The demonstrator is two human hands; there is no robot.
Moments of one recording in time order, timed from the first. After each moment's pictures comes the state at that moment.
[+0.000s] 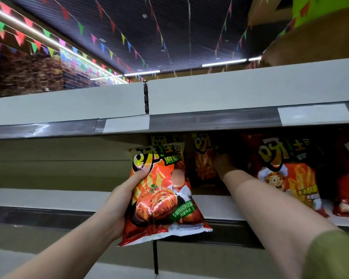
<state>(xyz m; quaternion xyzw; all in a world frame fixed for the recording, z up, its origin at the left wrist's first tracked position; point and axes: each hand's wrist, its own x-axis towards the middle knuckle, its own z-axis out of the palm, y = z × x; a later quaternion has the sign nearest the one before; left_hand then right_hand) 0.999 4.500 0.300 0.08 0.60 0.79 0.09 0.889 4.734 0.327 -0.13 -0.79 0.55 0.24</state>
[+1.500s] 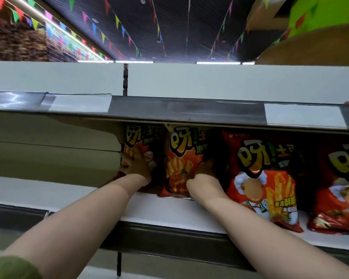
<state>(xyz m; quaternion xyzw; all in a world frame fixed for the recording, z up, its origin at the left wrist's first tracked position) 0.829 4.601 0.284 -0.04 0.93 0.31 -0.20 0.952 4.735 0.301 -0.11 -0.91 0.36 0.16</state>
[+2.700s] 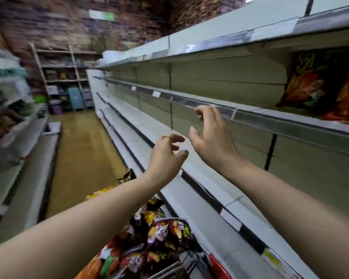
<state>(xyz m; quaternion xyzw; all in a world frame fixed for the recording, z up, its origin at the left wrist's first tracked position) 1.223 4.457 0.201 -0.20 0.84 0.37 -0.35 1.149 4.547 0.234 0.46 -0.75 0.41 0.23</state>
